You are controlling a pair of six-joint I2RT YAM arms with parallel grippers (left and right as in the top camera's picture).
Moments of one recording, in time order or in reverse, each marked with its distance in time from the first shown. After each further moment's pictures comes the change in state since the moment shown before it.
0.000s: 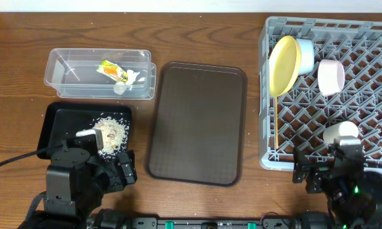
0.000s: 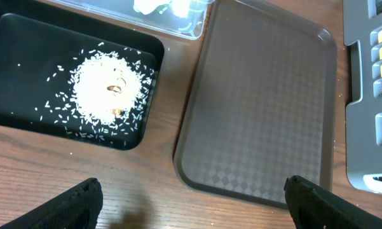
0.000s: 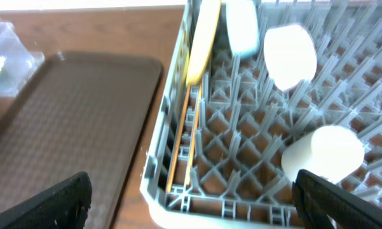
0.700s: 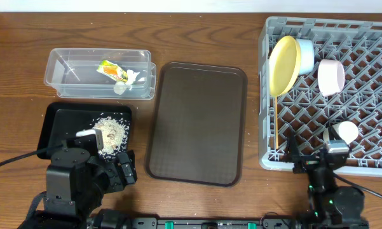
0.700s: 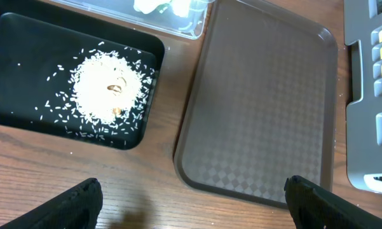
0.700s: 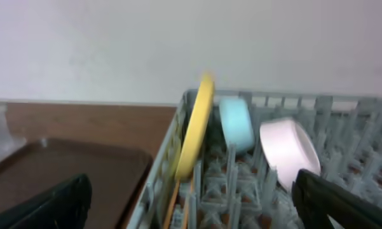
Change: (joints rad) left arm 0.000 0.000 -0.002 0.000 0.000 0.000; right arm 0.003 -0.323 -0.599 0.754 0.018 -0.011
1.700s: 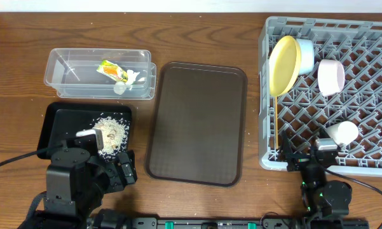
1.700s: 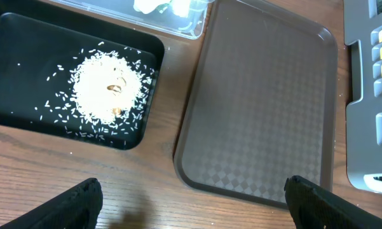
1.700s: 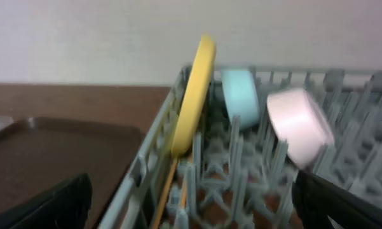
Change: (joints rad) left arm 0.000 0.000 0.000 0.000 0.000 0.000; right arm 0.000 0.002 -0.154 0.108 0.001 0.000
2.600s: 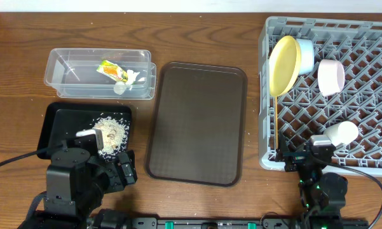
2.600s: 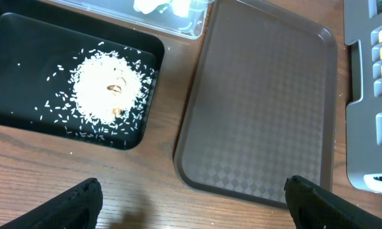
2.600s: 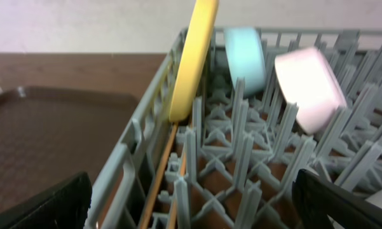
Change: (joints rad) left arm 0.000 0.000 0.000 0.000 0.000 0.000; right arm 0.000 0.110 -0.011 0.001 0.000 0.000
